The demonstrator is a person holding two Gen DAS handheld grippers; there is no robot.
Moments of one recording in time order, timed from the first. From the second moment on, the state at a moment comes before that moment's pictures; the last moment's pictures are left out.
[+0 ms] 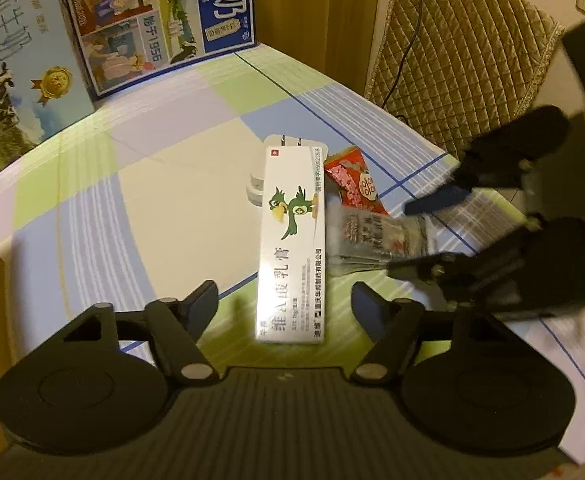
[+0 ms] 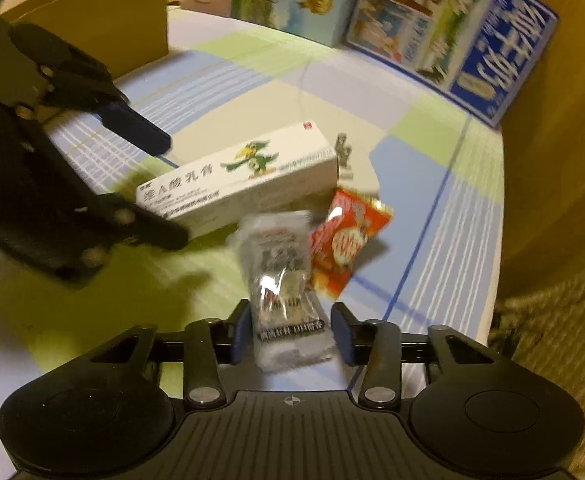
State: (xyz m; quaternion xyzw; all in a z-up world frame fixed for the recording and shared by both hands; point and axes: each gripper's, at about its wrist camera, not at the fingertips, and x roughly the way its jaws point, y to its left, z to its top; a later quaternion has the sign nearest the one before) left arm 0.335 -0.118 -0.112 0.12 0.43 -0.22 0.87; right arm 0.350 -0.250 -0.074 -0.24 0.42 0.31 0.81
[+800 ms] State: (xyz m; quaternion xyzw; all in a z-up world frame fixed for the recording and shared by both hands) left arm 0.214 -0.096 -0.103 0.10 0.46 -0.20 0.86; right arm 0.273 -0.276 -0.071 -0.15 0.44 0.30 0.83
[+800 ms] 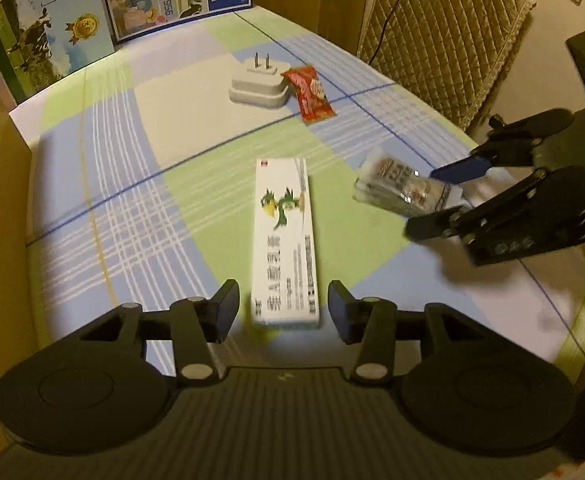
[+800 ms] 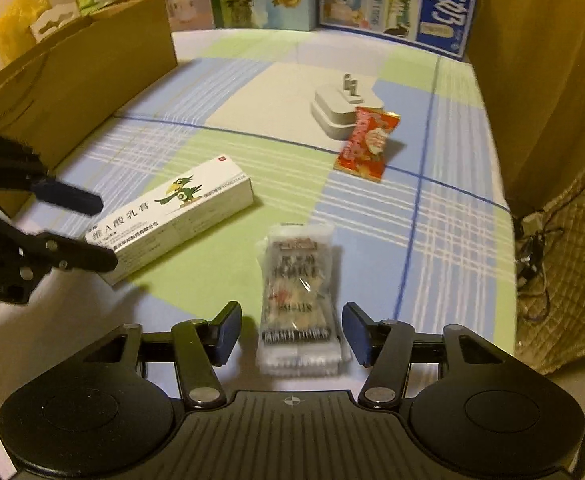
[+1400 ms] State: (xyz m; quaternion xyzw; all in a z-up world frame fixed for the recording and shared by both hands) left arm 0.257 -0.119 -0.127 0.11 0.48 -0.21 0.85; right arm 0.283 -0.280 -0.067 -0.11 0.46 0.27 0.84
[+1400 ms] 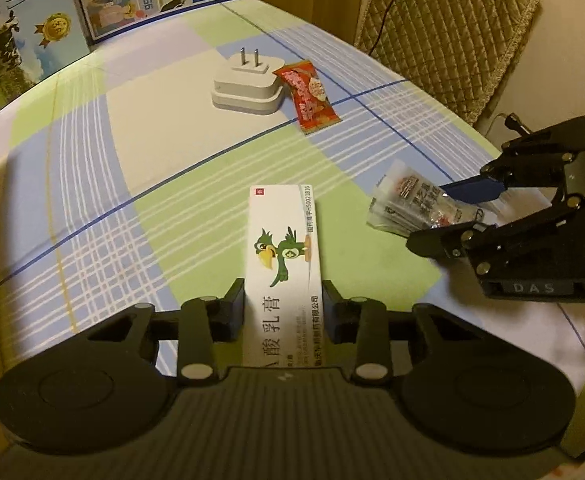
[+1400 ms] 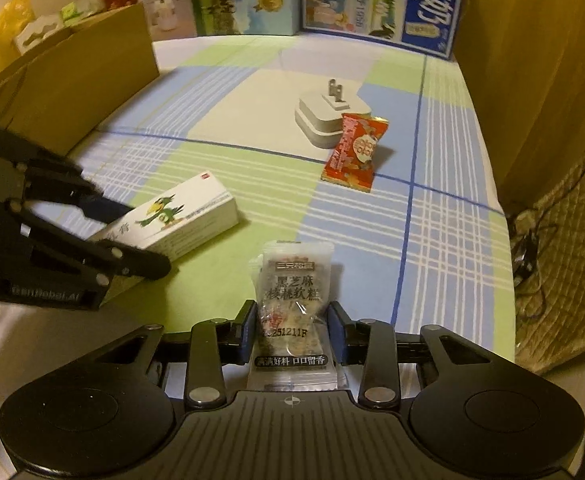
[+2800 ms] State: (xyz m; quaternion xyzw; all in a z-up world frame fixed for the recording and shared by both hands) left arm 0.050 0.039 0.042 0.01 0.38 -0.08 0.92; right arm 0.083 -0.163 0.089 -0.03 0.38 0.30 0.87
